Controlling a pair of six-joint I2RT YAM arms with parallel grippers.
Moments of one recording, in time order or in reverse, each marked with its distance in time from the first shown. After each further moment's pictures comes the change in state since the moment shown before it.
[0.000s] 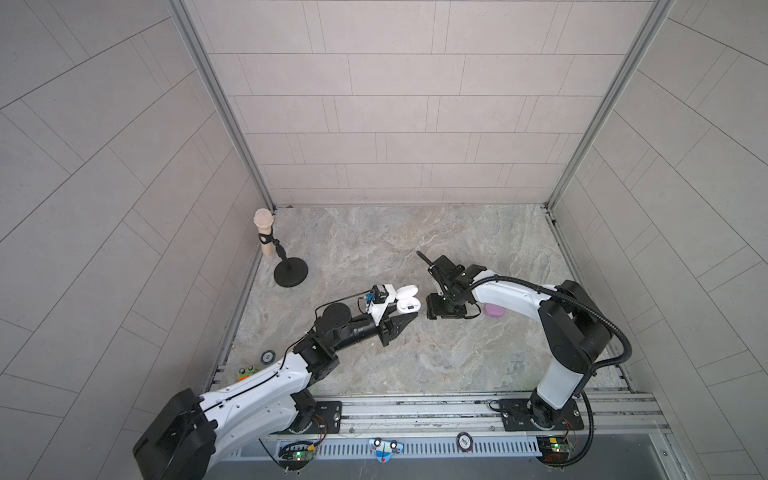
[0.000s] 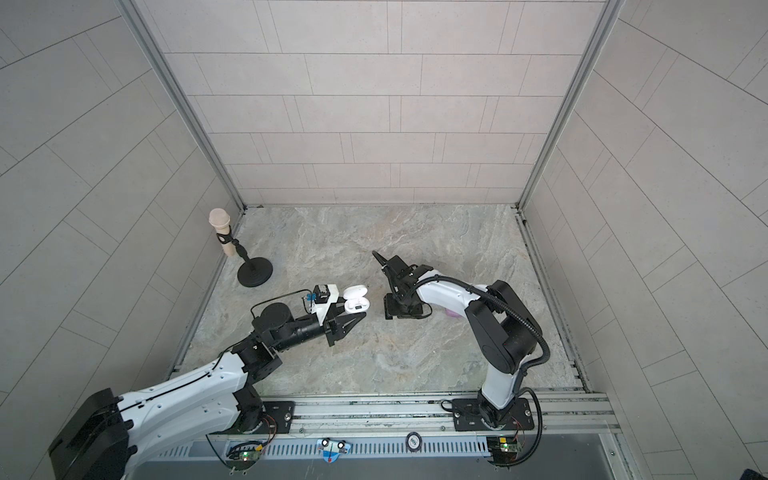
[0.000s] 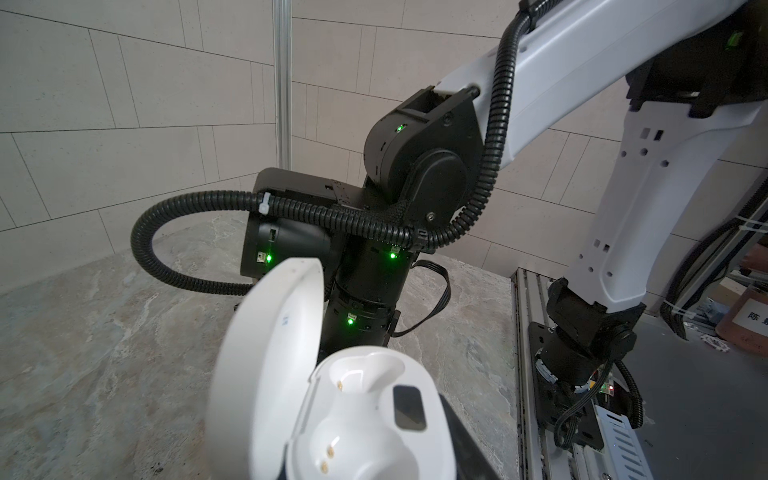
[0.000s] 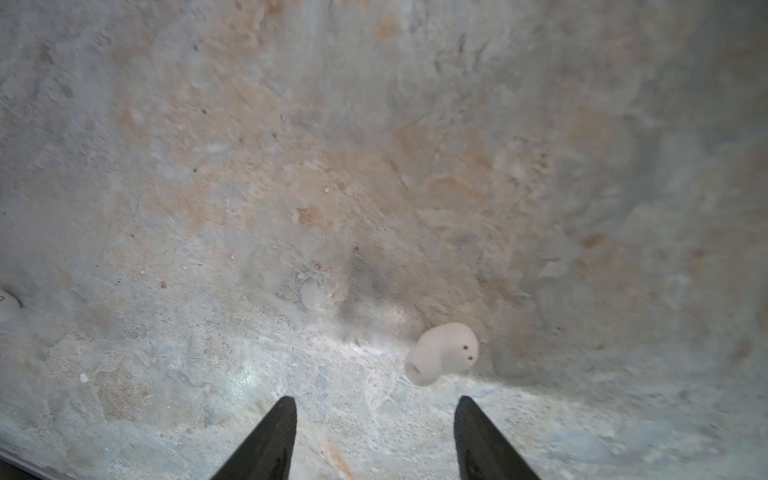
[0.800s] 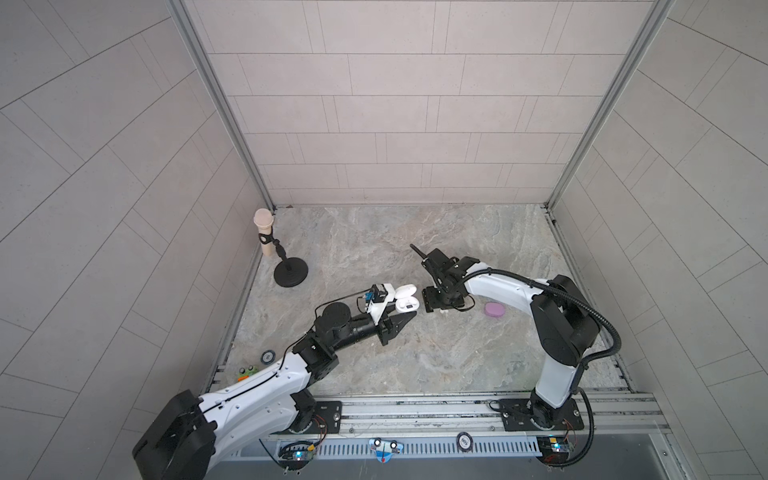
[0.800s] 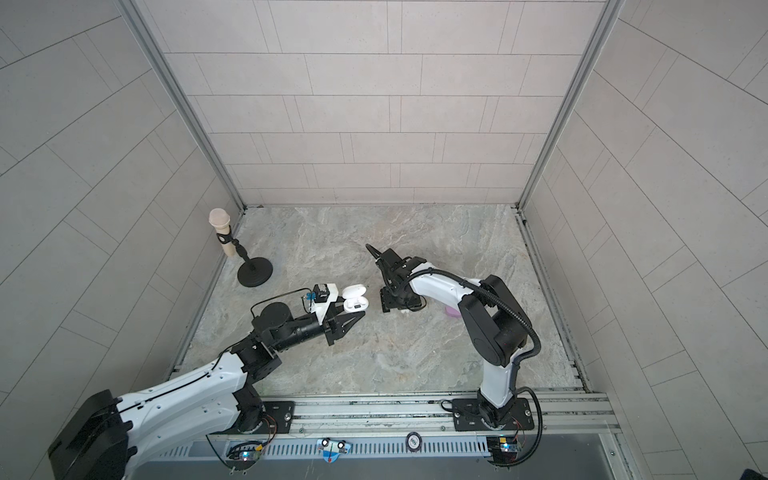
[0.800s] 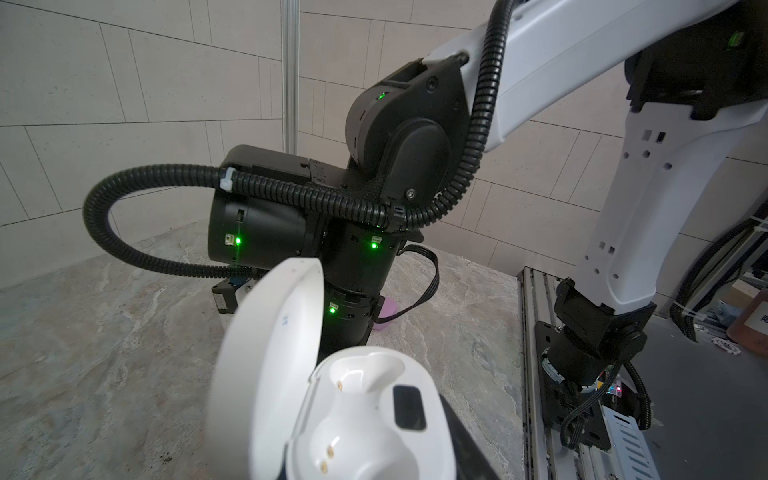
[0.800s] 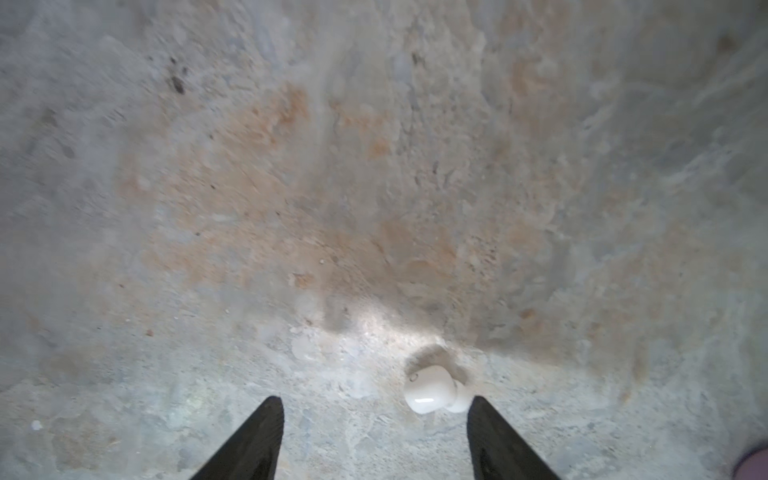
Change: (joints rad) left arm 0.012 -0.003 0.000 -0.016 -0.008 0.000; right arm -0.019 0.053 0.109 -0.091 0.128 -0.088
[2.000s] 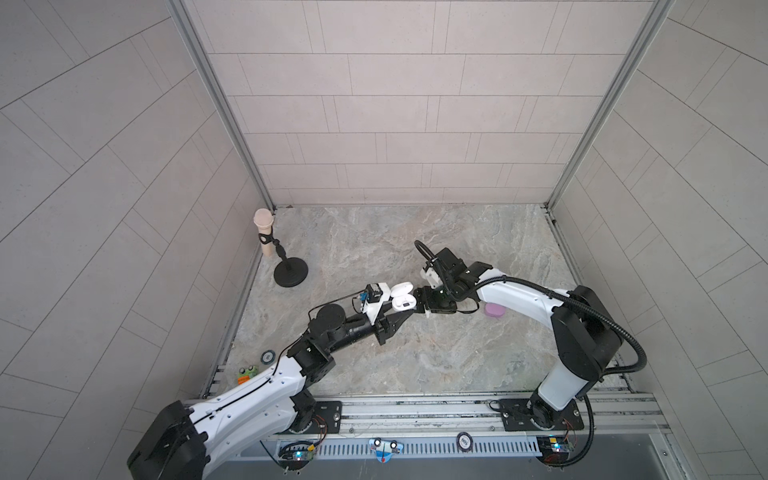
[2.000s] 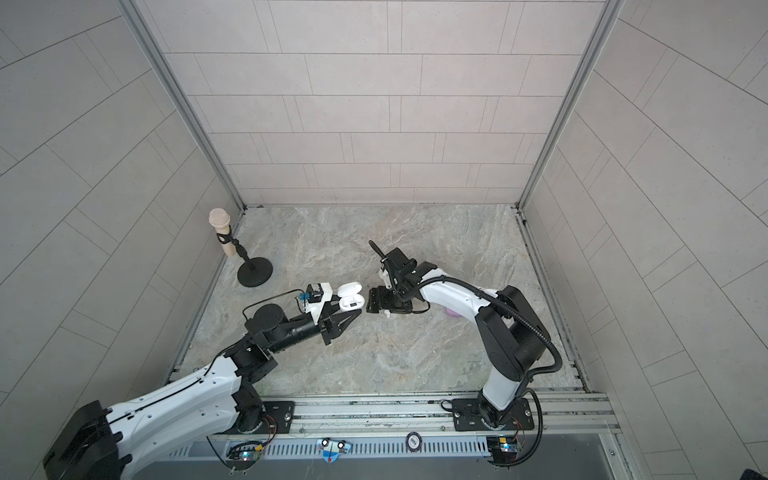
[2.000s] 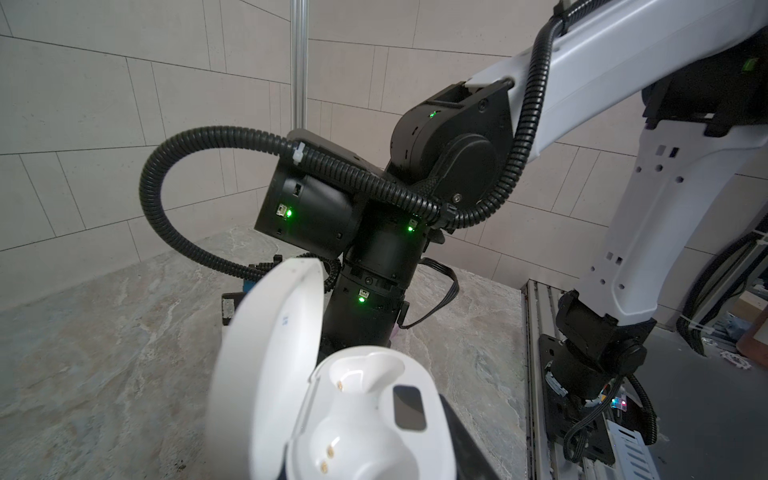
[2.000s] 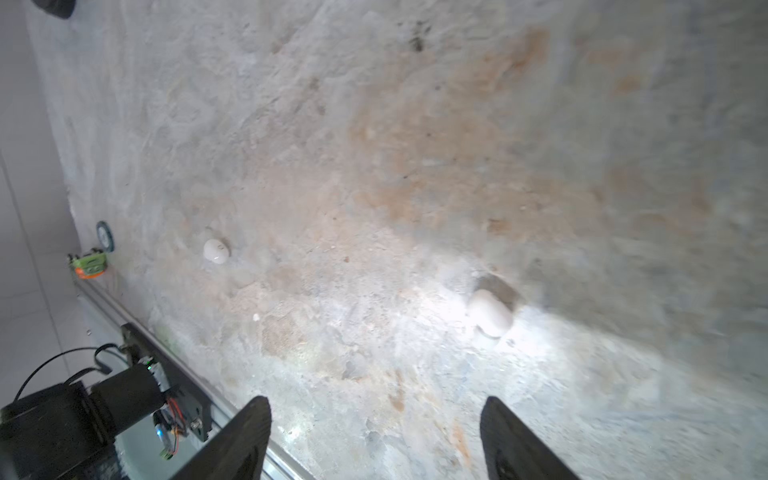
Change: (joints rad) left arm 0.005 -0.082 0.000 -0.039 -0.021 -0.003; right arm 0.004 -0.126 -0.076 0.130 -0.301 0.066
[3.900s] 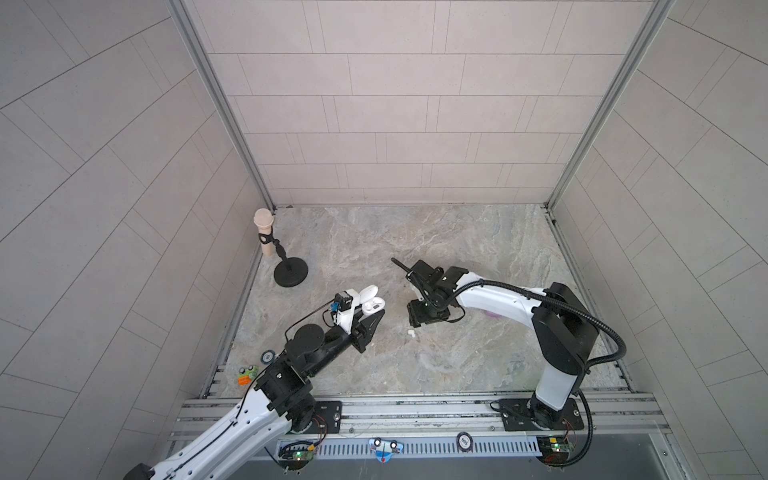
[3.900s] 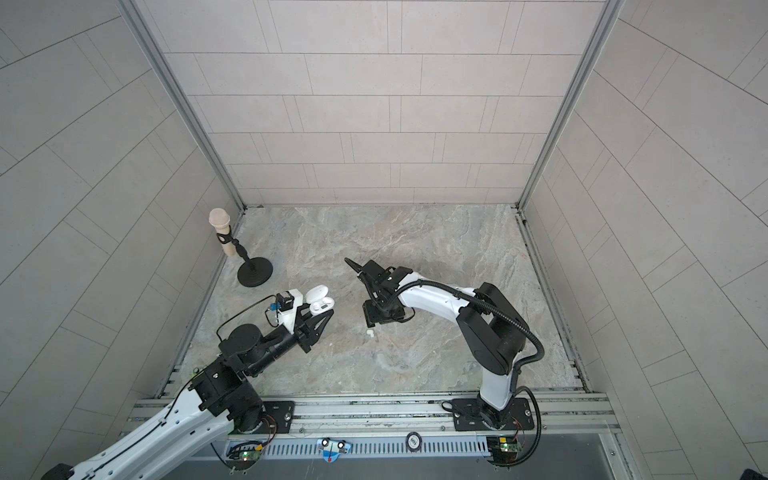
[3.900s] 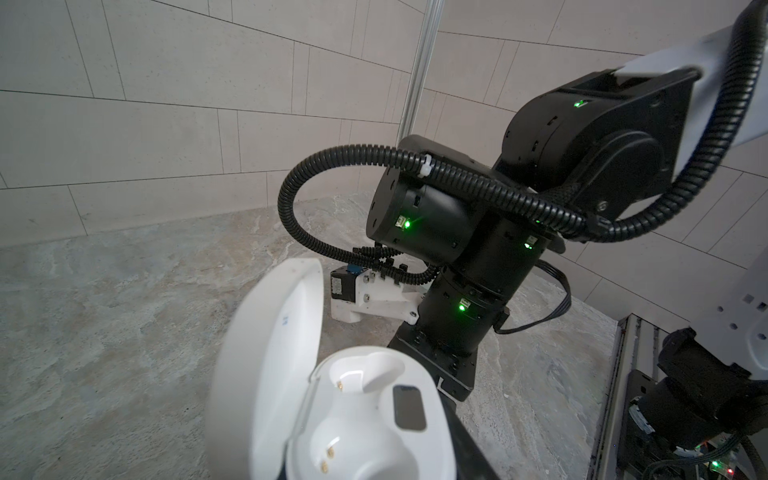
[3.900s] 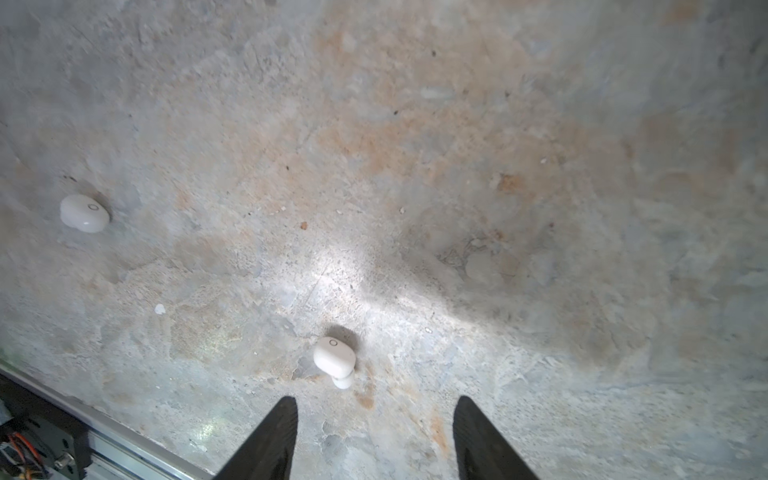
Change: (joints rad) left arm 0.002 -0.427 -0.071 -0.433 -0.316 -0.077; right arm 0.186 0.103 0.105 -0.138 0.198 -0.014
